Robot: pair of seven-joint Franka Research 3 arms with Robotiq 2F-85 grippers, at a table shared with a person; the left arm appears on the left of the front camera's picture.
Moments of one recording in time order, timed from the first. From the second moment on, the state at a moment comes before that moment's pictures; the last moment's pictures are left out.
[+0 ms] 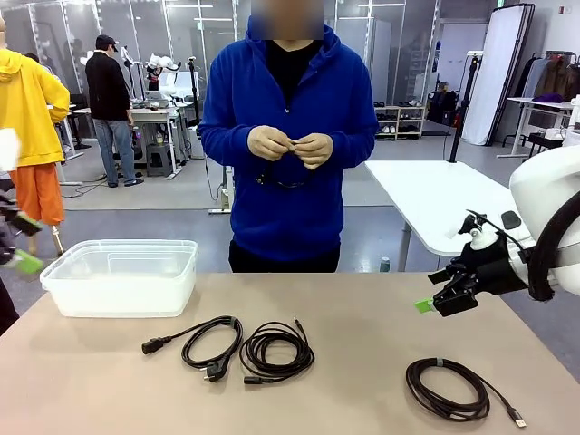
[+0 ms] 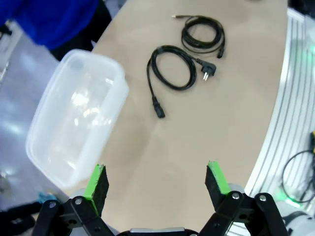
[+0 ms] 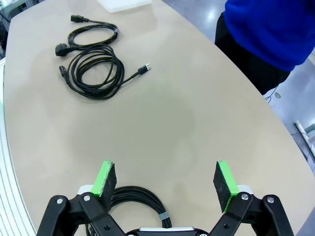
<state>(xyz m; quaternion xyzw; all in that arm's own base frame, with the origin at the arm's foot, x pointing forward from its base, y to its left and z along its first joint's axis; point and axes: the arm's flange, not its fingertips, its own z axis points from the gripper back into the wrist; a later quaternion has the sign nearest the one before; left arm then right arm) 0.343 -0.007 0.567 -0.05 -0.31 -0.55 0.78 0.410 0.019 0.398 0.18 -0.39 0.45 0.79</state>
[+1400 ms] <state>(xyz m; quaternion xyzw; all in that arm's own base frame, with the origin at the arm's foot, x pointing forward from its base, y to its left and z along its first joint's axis) 0.443 -0.250 0.477 0.00 -0.22 -0.74 0.64 0.400 -0.055 0.397 0.18 -0.39 0.44 0.79</state>
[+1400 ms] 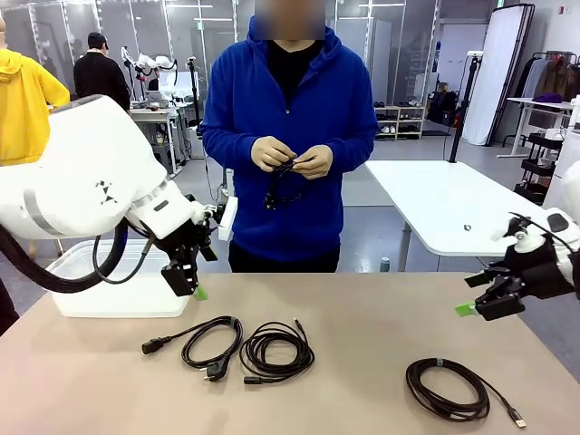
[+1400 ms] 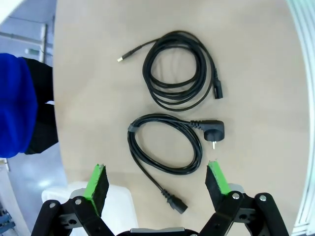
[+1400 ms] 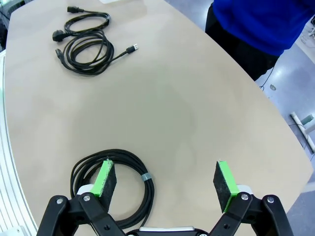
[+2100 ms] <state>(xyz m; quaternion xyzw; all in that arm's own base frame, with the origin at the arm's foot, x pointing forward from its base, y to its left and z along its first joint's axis) 0.447 -0.253 0.467 0.00 -0.22 -0.73 0.64 0.391 -0.086 0.390 0.19 -0.41 0.44 0.77</state>
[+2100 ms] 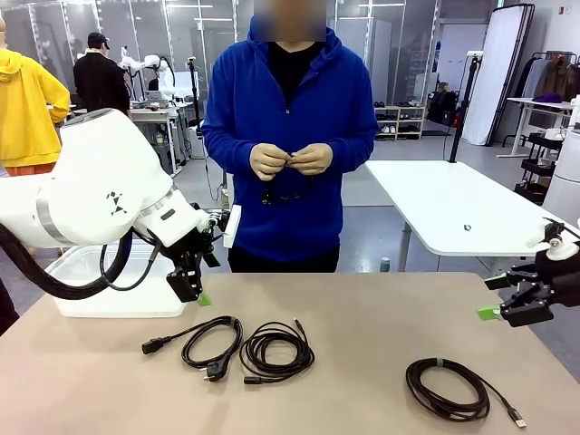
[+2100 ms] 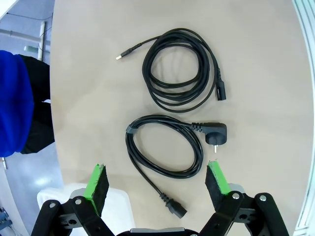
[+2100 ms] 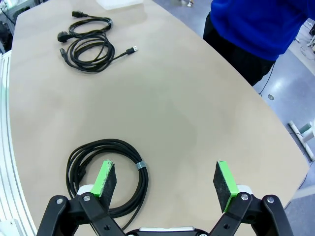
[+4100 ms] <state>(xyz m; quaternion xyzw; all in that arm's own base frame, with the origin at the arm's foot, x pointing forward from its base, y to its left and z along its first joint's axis) 0.548 -0.294 0.345 -0.02 -0.09 -0.78 0.62 0.345 -0.156 0.380 0.22 -0.45 0.48 0.72</state>
